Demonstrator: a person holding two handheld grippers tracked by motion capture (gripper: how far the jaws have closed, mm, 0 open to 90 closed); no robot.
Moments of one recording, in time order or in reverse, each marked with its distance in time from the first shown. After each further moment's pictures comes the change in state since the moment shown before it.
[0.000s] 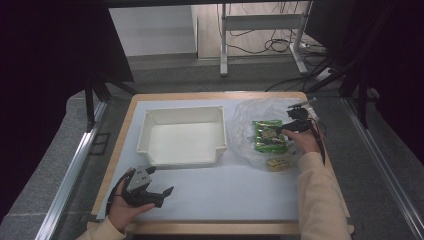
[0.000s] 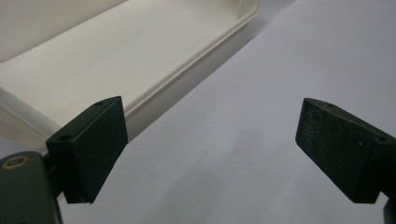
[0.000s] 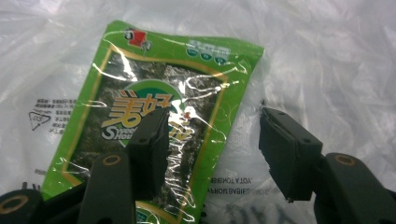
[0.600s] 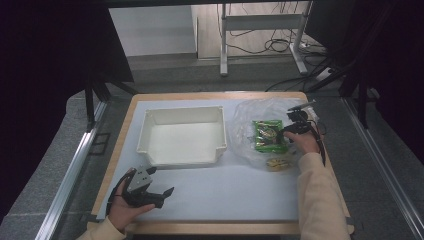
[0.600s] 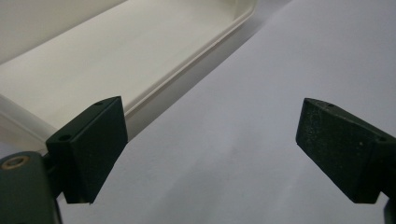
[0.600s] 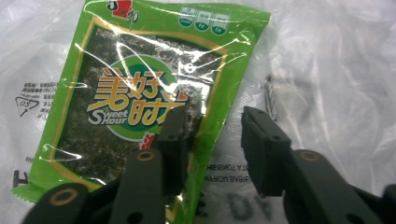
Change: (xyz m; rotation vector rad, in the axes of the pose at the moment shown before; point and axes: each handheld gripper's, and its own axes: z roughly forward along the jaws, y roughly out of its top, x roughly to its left) left arm -0.001 0.000 0.000 -0.002 -0.009 0.010; right arm -0.007 -0.004 0.011 0.073 0.031 0.027
